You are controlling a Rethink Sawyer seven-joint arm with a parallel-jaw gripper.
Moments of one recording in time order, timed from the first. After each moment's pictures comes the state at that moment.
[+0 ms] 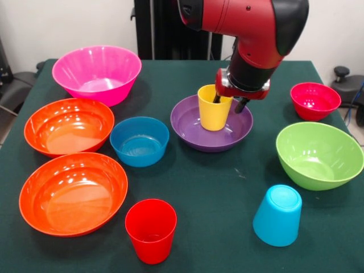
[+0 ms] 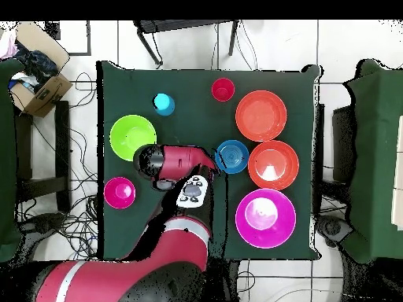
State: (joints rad) arm 0.08 -0.33 -0.21 1.48 0.05 0.74 1.66
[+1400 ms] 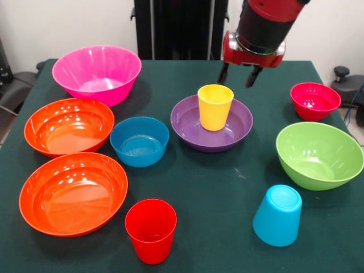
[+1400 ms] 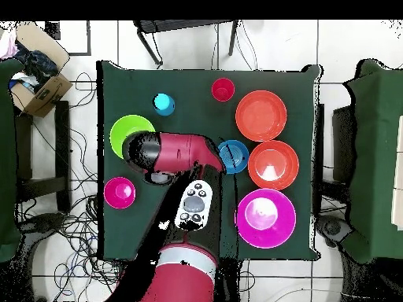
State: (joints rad) arm 0.07 -0.51 -0.21 1.48 0.05 0.88 1.66
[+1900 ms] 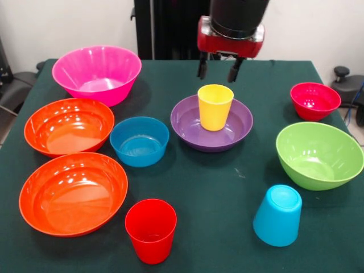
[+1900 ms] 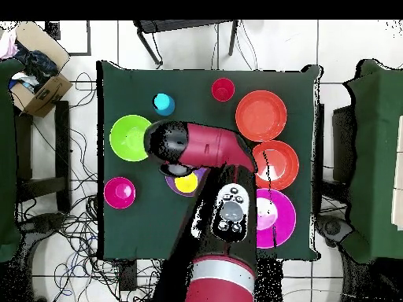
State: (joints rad) arm -0.05 -0.59 -0.16 1.48 0.04 0.88 1.66
